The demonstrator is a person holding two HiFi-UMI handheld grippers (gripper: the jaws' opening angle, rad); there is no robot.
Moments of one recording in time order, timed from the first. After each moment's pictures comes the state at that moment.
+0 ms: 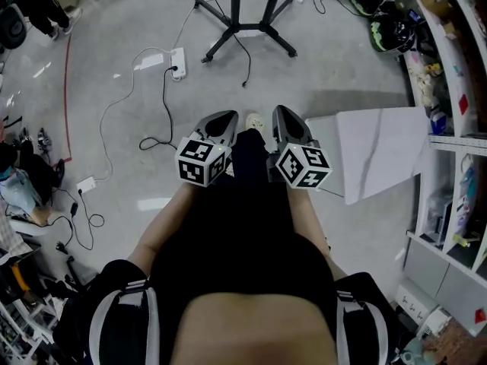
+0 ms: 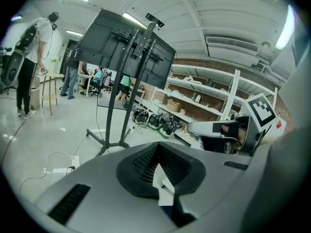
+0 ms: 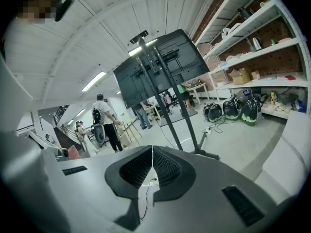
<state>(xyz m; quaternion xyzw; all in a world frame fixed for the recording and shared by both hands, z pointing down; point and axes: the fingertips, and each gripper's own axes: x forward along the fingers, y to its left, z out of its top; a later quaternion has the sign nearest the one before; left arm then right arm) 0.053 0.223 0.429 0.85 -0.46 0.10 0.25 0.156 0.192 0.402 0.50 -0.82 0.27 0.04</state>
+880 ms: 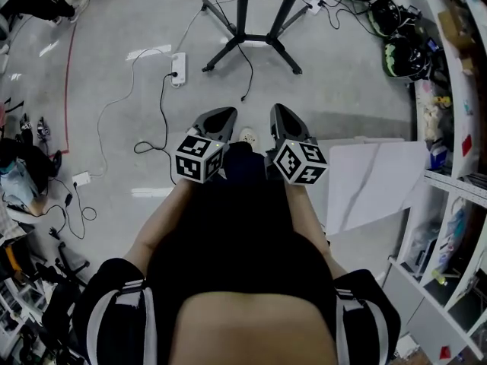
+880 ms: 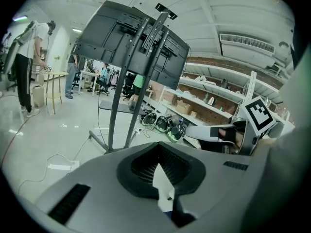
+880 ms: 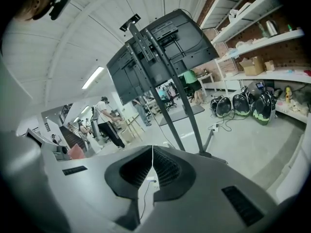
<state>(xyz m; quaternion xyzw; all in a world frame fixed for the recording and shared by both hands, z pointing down) 0.066 0.071 0.435 0.82 -0.50 0.10 0.28 0.163 0.031 0.422 0.45 -0.84 0.30 0.07</state>
